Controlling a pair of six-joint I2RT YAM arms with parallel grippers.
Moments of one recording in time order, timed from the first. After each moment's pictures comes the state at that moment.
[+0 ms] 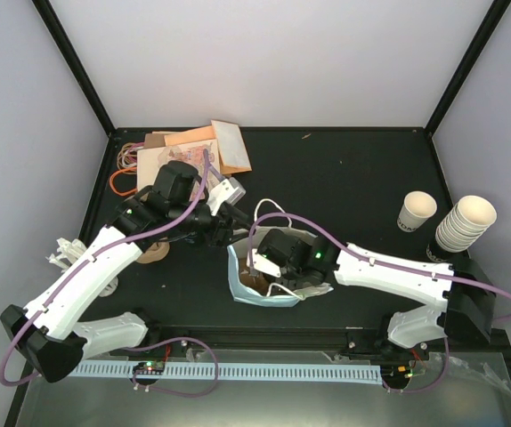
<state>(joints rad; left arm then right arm) -0.59 1.12 1.19 -0.75 0.65 0.01 1.14 1.40 1.03 -0.80 0.18 -0.39</state>
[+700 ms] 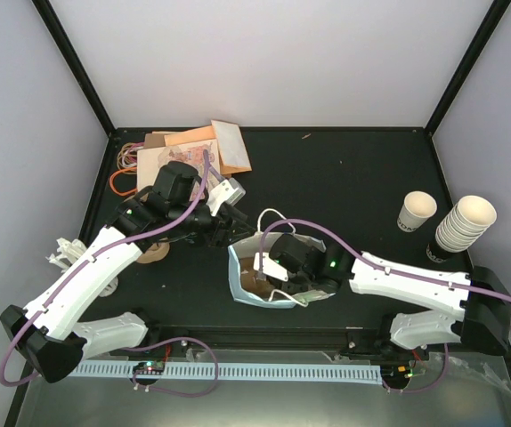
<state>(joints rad) -0.59 1.12 1.19 -0.76 0.64 0.01 1.14 1.29 0.91 -0.70 0.18 -0.40</state>
